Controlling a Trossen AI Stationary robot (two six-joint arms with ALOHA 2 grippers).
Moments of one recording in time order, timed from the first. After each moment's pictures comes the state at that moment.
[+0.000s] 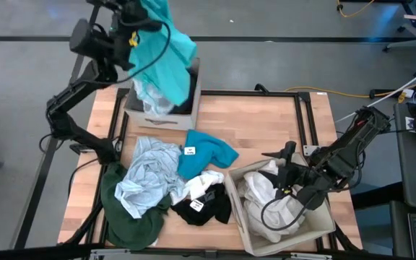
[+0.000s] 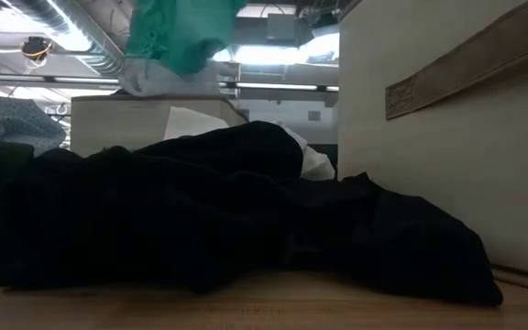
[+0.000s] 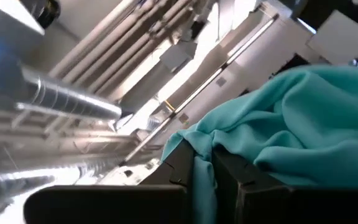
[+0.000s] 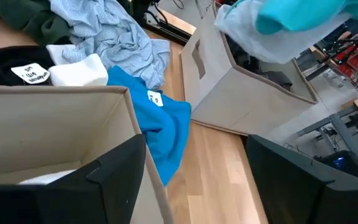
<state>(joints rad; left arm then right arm) 0.48 1.41 1.84 0.30 -0.78 1.37 0.78 1.22 1.20 -0.88 0.99 0.24</state>
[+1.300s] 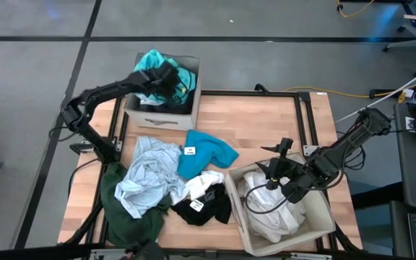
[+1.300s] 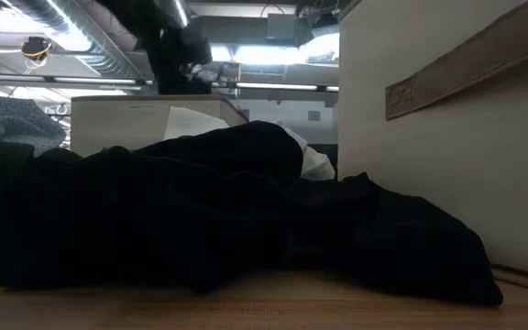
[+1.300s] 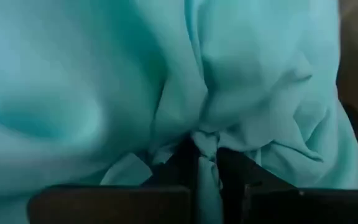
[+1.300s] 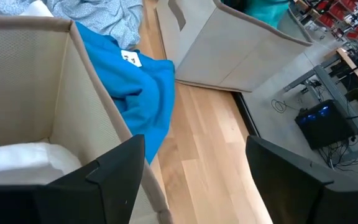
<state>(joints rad) 0.72 1.57 1.25 -0.70 -0.27 0.18 0.68 1.22 1.05 -0.91 0.98 0.44</state>
